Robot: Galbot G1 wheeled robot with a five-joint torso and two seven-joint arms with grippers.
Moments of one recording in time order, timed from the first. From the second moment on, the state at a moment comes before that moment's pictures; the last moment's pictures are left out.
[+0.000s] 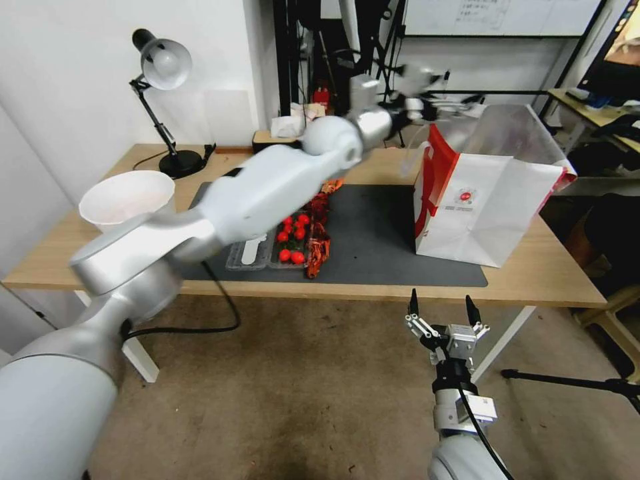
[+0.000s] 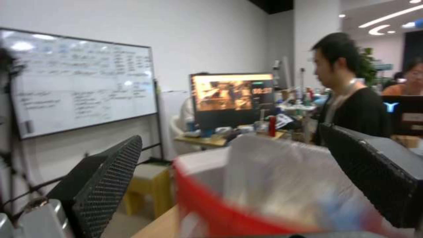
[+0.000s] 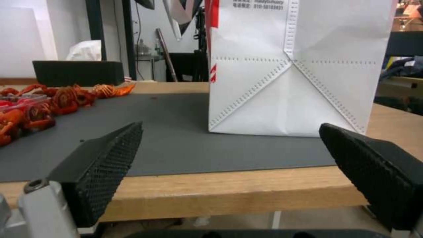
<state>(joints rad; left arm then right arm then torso) -0.13 -1.26 0.56 -1.19 -1.16 -0.02 0.25 -1.61 1.30 0.29 2.03 0.04 0.25 0.47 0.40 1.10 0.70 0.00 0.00</state>
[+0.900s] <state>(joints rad) 0.40 -0.82 0.18 -1.55 -1.05 -0.04 0.23 -1.60 1.29 0.28 2.03 0.04 0.25 0.47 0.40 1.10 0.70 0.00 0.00</state>
